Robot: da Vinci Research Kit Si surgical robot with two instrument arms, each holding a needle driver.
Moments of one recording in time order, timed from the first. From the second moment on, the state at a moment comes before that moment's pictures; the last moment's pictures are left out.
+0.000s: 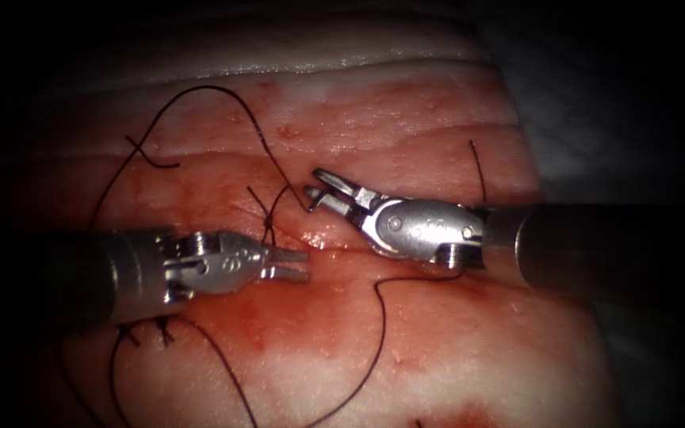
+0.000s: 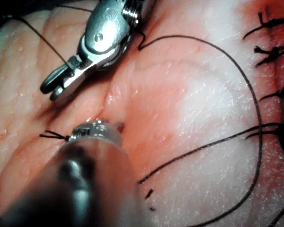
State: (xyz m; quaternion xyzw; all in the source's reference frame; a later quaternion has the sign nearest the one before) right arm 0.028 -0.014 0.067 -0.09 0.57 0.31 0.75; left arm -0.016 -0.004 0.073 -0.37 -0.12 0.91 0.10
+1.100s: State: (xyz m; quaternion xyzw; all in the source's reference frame) right arm 0.027 -0.012 0.068 0.20 0.51 0.62 0.56; left arm -0.016 -0.005 0.074 -0.37 -0.13 0.92 0.09
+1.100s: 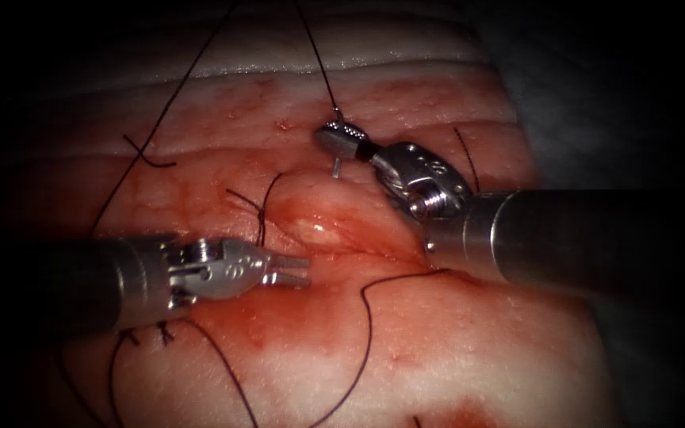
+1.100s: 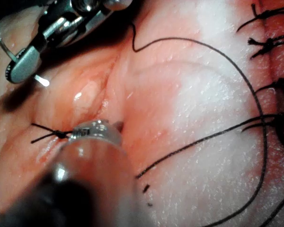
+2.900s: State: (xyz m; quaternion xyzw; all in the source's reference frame) right arm 0.027 -0.010 0.066 -0.01 0.50 0.48 0.72; left arm -0.015 -0.005 0.074 -0.37 -0.13 0.92 0.09
